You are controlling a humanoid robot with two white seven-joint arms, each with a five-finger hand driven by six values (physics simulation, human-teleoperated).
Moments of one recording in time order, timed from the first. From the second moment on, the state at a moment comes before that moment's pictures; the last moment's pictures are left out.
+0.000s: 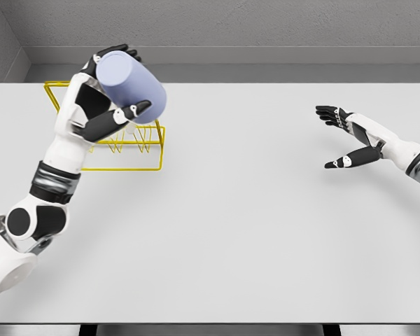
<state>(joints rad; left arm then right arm) -0.39 0.67 -0.74 -1.76 0.71 -0.52 0.28 -0.45 -0.64 0.36 -1.10 -0.31 -0.29 0.61</state>
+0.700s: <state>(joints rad) -0.39 0.72 -0.75 -1.76 0.79 -0.52 0.28 -0.45 -0.64 0.35 -1.10 -0.31 -0.29 0.61</state>
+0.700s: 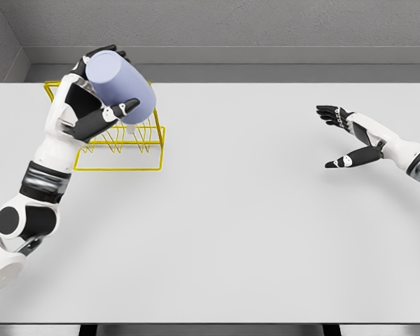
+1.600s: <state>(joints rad) -0.39 0.73 -0.75 -1.76 0.82 -0.50 0.28 -0.46 -0.64 0.35 -1.09 -0.31 -0.29 0.61</state>
